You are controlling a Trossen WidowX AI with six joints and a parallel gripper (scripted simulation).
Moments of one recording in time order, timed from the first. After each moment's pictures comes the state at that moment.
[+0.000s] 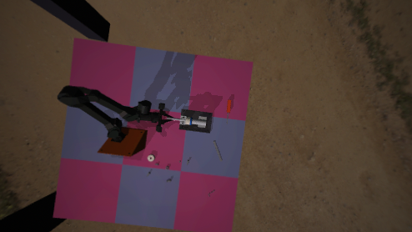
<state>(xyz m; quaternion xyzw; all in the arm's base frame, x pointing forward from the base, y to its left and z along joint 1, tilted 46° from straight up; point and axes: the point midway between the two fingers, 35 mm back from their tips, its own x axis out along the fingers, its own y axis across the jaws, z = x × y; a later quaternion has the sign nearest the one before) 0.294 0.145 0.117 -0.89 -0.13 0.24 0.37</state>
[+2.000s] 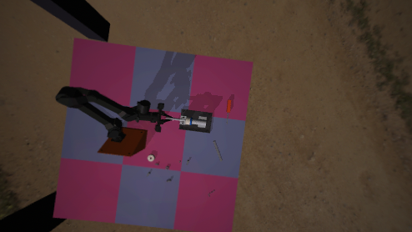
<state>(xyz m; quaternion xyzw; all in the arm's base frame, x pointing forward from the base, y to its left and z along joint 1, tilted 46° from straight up) 0.289 0.145 0.117 -0.89 -0.13 0.24 0.37</state>
